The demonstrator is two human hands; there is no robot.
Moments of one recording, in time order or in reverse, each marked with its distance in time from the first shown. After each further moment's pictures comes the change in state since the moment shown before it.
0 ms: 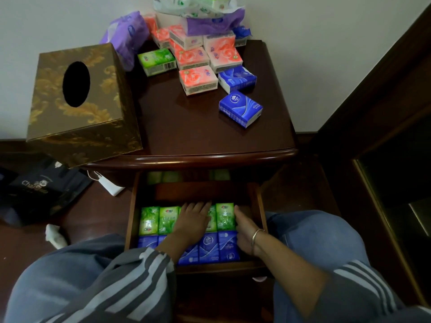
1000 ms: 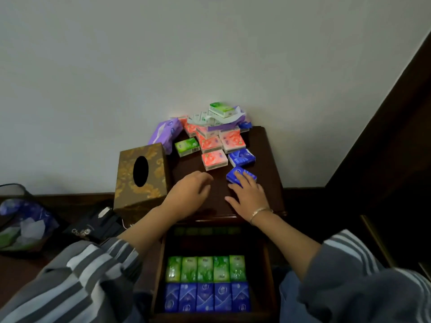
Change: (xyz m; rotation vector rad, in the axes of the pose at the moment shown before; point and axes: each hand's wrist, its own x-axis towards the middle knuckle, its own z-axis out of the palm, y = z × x) left_hand -0.054 0.007 -0.315 -0.244 0.452 0.033; right_hand -0.107 -0.179 0.065 -1.707 0.527 -1.210
